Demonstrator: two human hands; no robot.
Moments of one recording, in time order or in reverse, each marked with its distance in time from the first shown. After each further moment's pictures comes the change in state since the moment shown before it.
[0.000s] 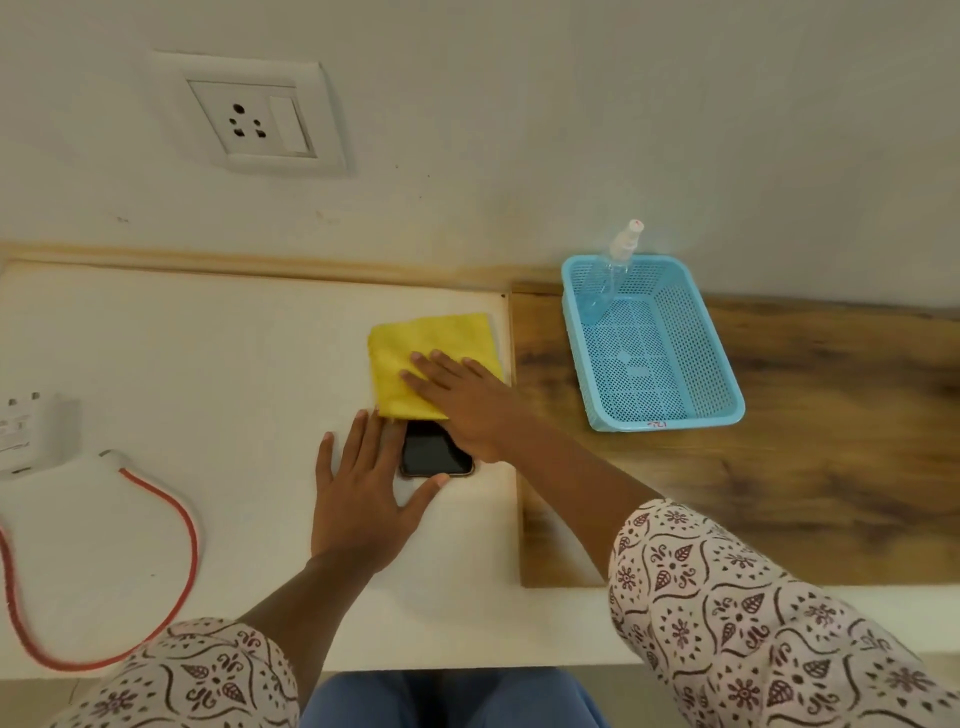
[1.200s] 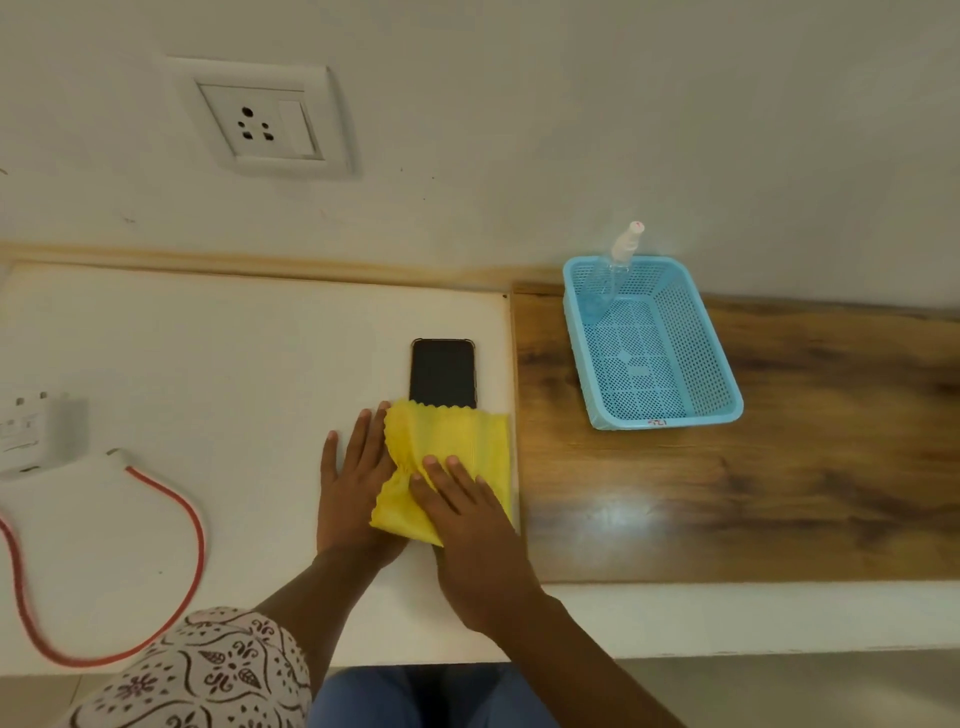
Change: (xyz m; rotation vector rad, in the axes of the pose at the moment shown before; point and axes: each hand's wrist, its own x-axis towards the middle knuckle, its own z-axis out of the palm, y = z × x) left_hand -0.002 -0.001 -0.012 0.050 -0.101 0.097; right_hand -0.093 -0.108 0.033 0.416 0.170 0.276
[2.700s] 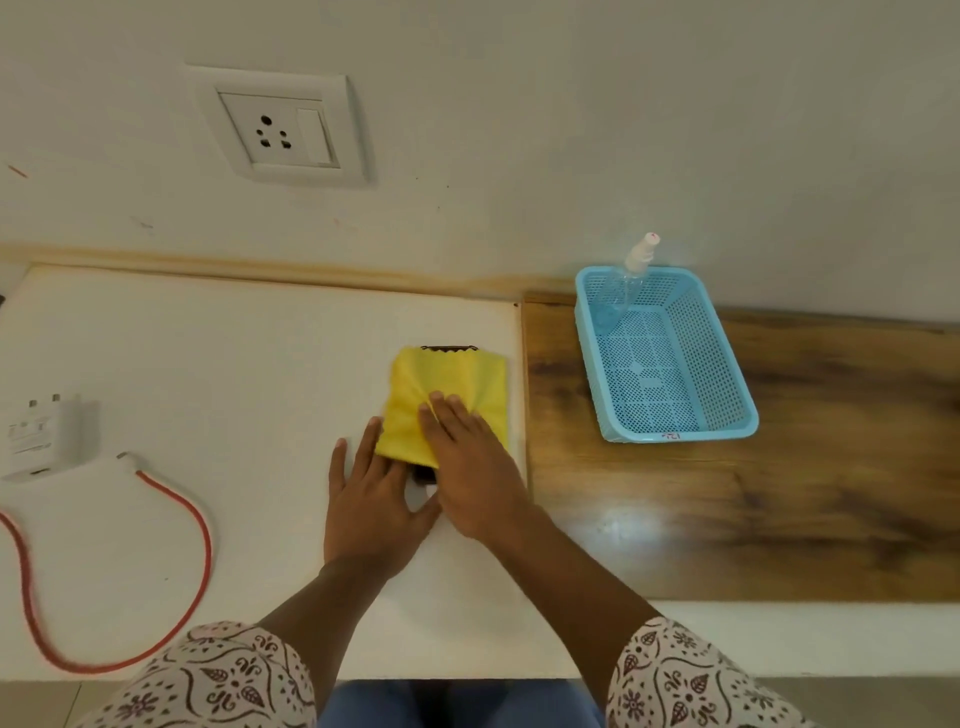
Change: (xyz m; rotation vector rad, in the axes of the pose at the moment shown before) left_hand 0.003 0.001 0.006 -0.093 0.100 -0.062; right_hand 0.077 0.021 -0.016 -0.195 0.015 -0.057
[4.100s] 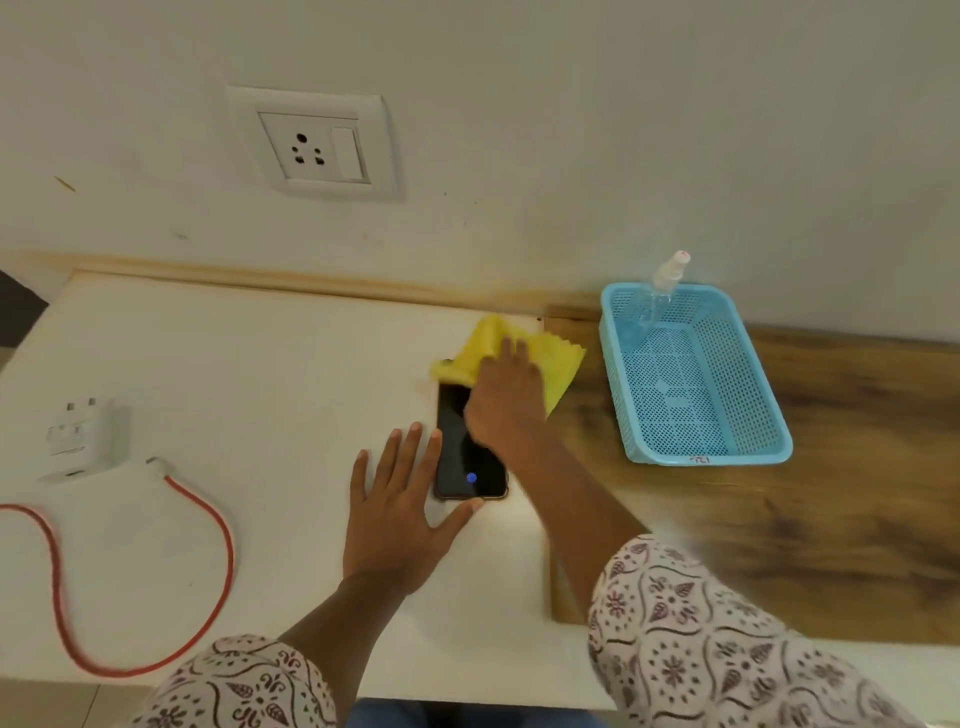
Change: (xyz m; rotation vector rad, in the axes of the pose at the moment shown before) left_hand -0.001 0.002 0.001 0.037 -0.035 -0.047; right_hand 0.068 0.005 -0.058 -0.069 -0.027 0.390
